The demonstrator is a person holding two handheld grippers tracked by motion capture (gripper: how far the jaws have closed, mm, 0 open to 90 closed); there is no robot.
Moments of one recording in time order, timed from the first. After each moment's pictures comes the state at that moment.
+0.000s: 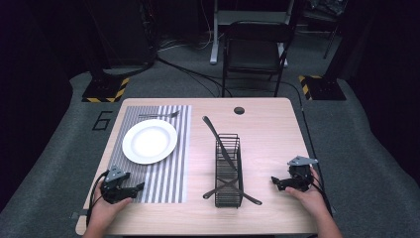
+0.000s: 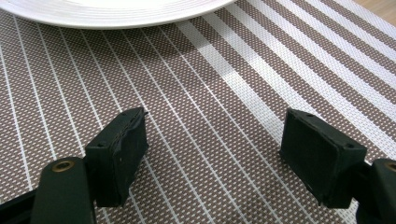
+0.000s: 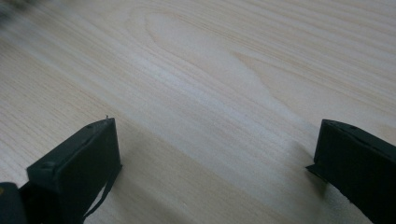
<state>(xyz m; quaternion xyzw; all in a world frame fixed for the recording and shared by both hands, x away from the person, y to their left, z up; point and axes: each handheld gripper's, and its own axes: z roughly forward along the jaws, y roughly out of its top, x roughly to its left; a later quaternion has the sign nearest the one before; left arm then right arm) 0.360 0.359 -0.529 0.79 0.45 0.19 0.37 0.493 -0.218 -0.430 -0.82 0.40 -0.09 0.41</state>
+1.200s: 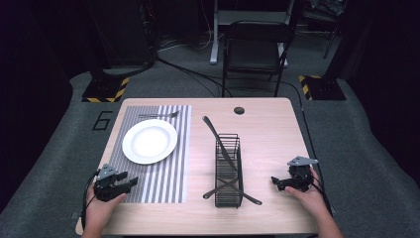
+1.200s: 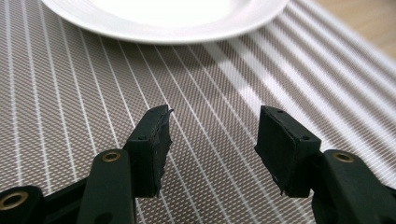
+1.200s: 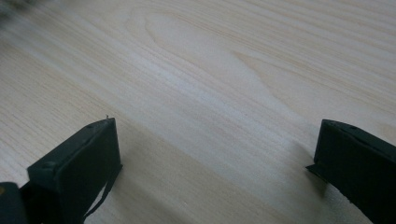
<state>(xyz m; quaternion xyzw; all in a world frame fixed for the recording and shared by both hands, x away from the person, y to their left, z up) 0.354 0.372 -0.508 0.75 0.50 0.19 0.40 0.492 -0.218 -0.429 -0.82 0.40 -0.09 0.41</state>
